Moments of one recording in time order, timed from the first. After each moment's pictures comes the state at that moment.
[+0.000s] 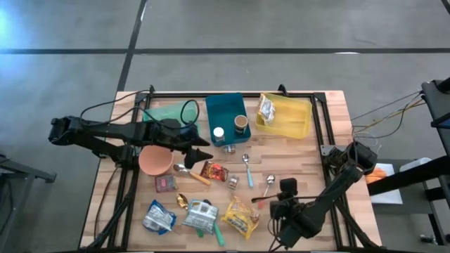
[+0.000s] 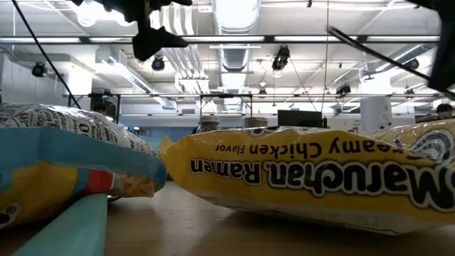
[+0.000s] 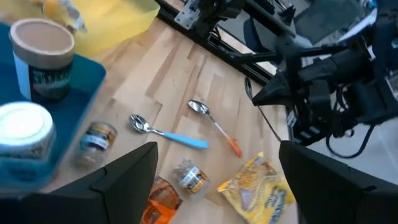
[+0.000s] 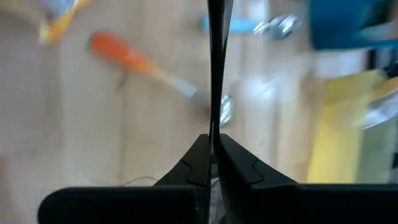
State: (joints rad) left arm -0.01 1.15 0.86 -0.19 0.07 -0.57; right arm 0.83 1.90 1.42 -1.31 0.58 0.83
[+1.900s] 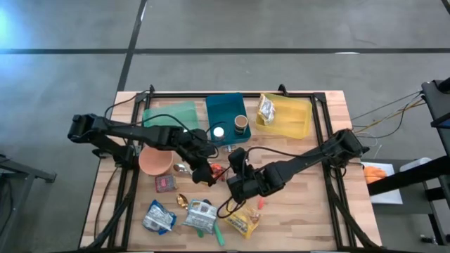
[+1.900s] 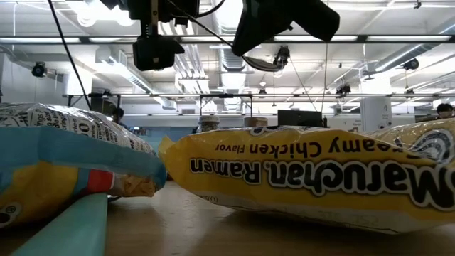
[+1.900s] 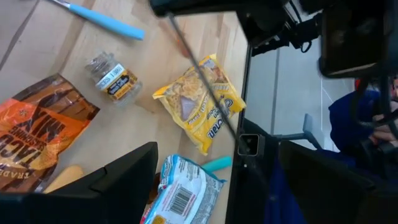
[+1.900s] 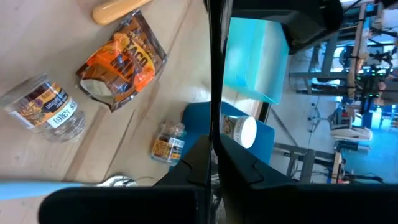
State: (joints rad) left arm -0.05 1.45 1.06 -0.39 0.48 -0.69; right arm 0.40 1.90 1.61 -0.82 0.75 -0.38
